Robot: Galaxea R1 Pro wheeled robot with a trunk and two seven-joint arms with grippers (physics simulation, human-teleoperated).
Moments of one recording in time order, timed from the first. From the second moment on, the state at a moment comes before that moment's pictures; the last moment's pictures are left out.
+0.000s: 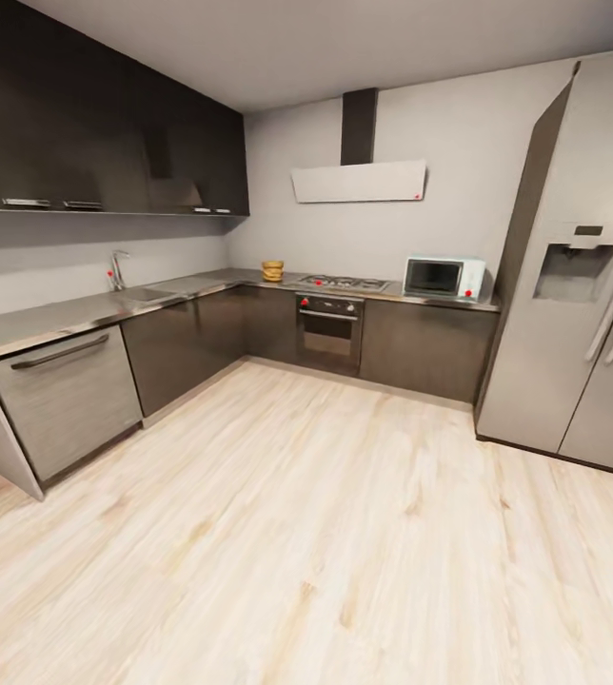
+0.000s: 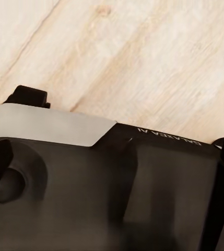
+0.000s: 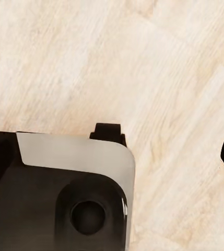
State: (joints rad) left arm -0.20 -0.05 -0.22 0.00 0.53 0.02 -0.10; right arm -0.22 -0.07 -0.22 0.03 0.27 -0.09 0.08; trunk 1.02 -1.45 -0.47
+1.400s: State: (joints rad) left arm -0.20 -0.05 -0.22 0.00 0.53 0.01 -0.03; right arm -0.22 -0.08 -0.22 0.03 0.27 -0.10 0.07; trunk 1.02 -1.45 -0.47
